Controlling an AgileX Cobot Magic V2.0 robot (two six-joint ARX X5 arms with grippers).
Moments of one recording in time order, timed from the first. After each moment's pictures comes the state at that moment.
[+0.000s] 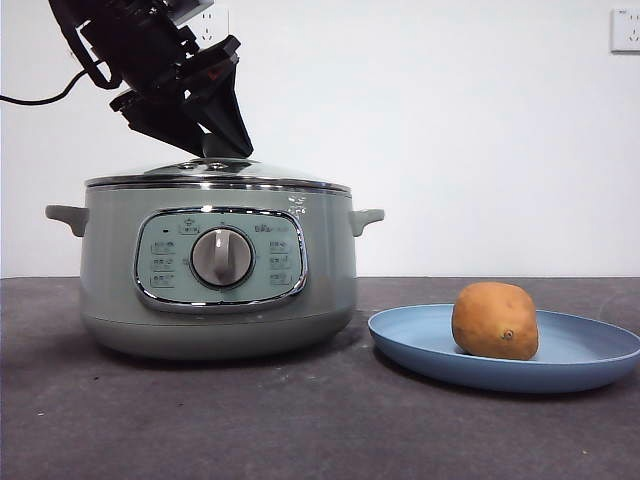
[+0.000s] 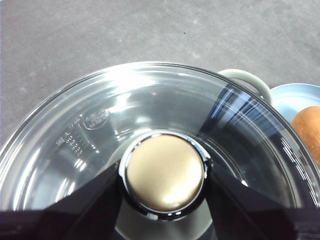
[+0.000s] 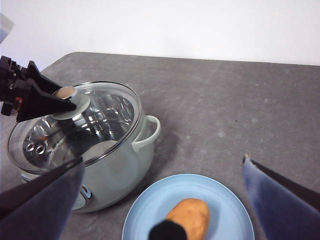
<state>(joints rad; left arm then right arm) -0.37 1.57 1.28 -0.40 0.23 0.16 0.40 0.68 0.81 -0.43 -0.07 0.09</state>
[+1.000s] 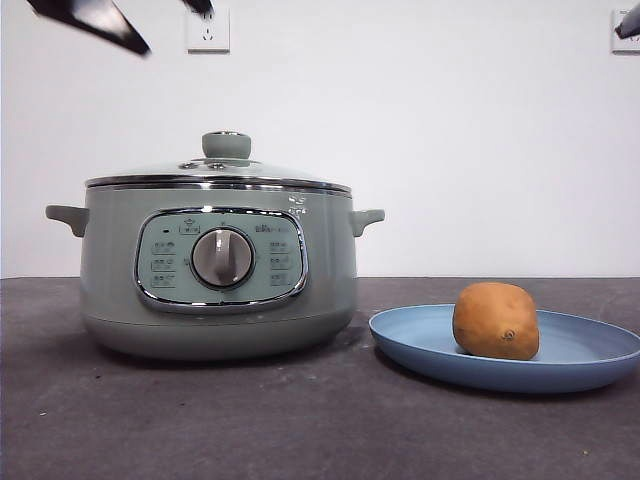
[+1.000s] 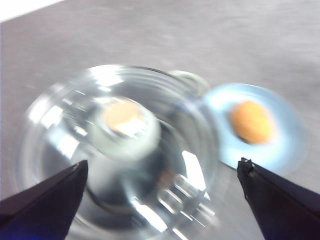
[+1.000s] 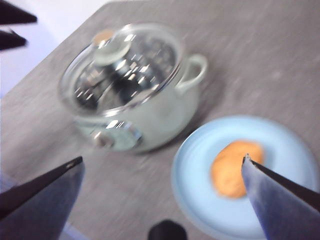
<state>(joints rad) -0.37 1.20 1.29 -0.74 0.31 0.13 0.40 0.68 0.81 -0.62 -0.29 0.16</state>
